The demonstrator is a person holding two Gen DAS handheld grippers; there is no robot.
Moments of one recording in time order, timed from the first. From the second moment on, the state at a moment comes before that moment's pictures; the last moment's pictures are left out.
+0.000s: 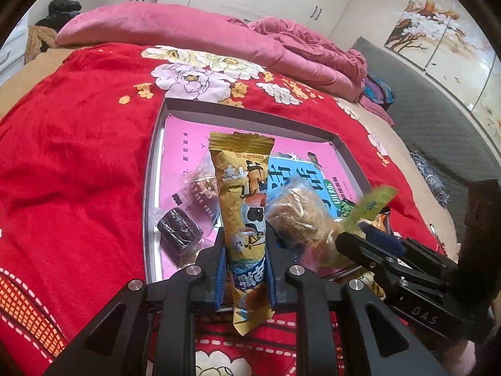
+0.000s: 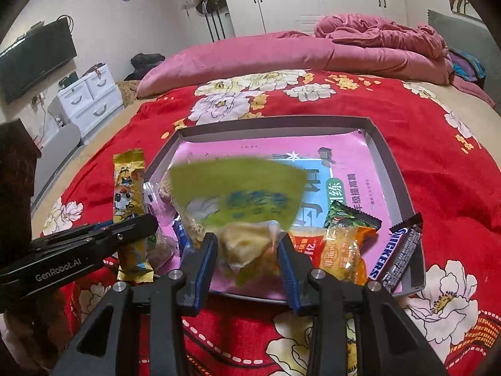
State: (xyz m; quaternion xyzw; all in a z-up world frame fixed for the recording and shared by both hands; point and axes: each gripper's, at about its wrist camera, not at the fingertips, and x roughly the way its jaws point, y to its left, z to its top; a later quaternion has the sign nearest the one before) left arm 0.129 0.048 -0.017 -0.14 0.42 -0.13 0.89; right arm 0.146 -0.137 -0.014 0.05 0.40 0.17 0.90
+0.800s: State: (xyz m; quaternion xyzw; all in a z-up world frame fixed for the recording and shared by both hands) left arm 0.130 0.055 -0.005 -0.15 0.39 -0.12 0.90; right arm 0.125 -0.148 0.007 0.07 0.39 0.18 0.90
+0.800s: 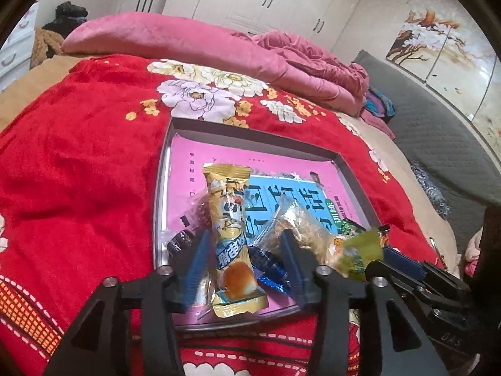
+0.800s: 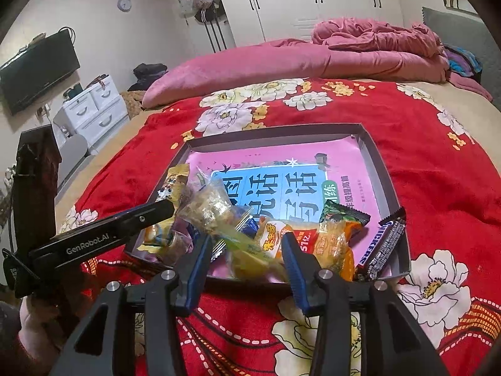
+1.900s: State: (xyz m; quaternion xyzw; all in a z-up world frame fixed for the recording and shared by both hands) left arm 0.105 0.049 0.013 -0.12 0.37 -0.11 0.91; right arm 0.098 -0.187 0.042 0.04 0.29 0.07 0.95
